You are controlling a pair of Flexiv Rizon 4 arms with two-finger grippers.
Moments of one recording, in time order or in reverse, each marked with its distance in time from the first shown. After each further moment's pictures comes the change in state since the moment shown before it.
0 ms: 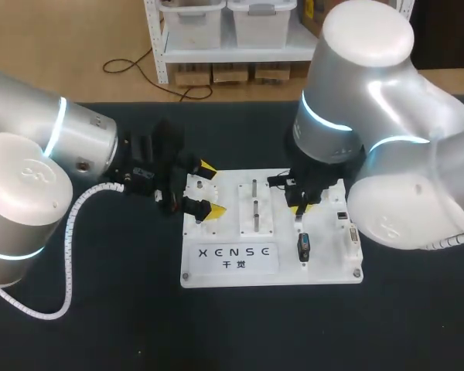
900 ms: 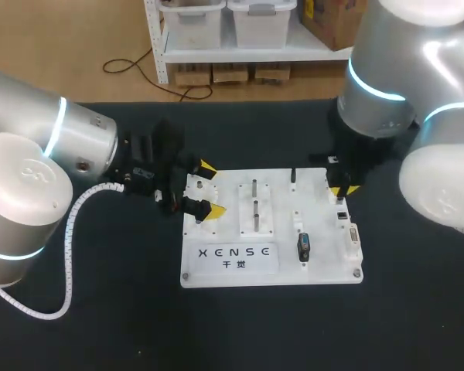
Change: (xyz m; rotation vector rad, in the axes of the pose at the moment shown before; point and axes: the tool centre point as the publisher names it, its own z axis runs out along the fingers) left arm 0.000 0.000 0.000 0.000 0.000 0.000; right arm 0.008 -0.061 -0.051 0.059 -0.006 0.087
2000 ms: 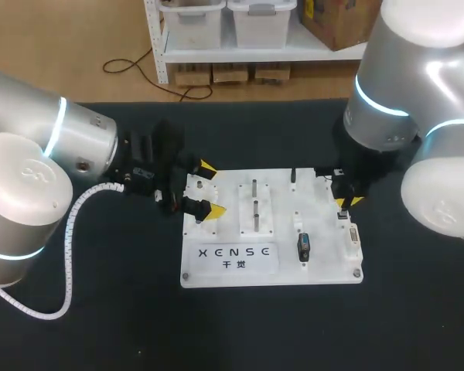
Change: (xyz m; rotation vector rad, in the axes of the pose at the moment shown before) left arm 0.000 0.000 0.000 0.000 0.000 0.000; right arm 0.003 -0.013 0.031 -0.011 0.025 -0.015
